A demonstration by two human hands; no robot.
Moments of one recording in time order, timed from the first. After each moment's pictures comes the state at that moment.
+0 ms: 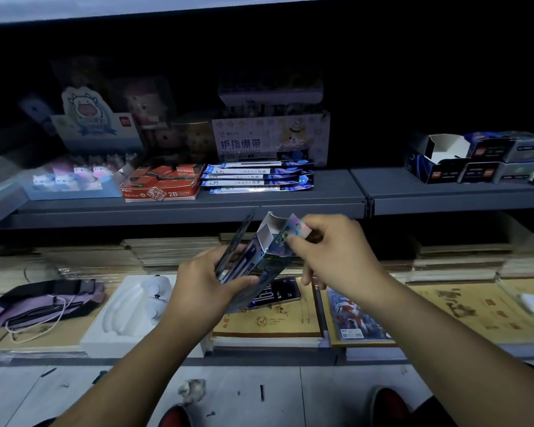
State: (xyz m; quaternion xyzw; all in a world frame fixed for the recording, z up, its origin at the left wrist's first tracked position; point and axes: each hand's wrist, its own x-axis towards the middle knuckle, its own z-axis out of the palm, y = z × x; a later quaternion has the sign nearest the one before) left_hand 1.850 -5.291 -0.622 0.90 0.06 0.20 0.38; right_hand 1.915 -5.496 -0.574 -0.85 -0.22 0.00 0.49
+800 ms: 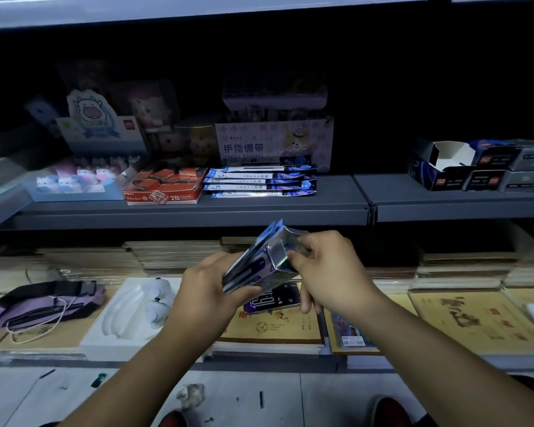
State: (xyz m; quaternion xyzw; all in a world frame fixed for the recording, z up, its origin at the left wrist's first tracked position) left_hand 1.848 -5.293 -0.622 0.92 0.00 0.21 0.33; right_hand 1.906 -5.486 -0.578 -0.85 -0.18 0.08 0.49
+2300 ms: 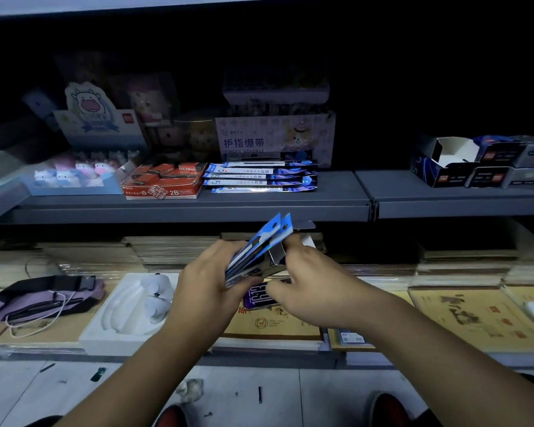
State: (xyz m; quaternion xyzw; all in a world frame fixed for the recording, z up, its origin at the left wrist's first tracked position) left_hand 1.846 -5.299 -0.620 0.91 -0.03 0.28 0.29; right_hand 1.897 -5.481 -0.566 -0.90 -0.32 0.12 0.25
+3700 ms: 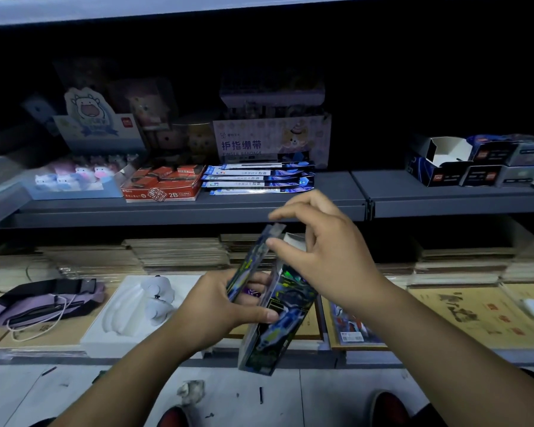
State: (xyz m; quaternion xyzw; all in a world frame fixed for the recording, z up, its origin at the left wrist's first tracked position) left_hand 1.838 -5.307 -0.612 0.79 0.04 -0.05 0.61; right_hand 1.907 -5.491 -0.568 -0.84 -0.33 -0.15 0.41
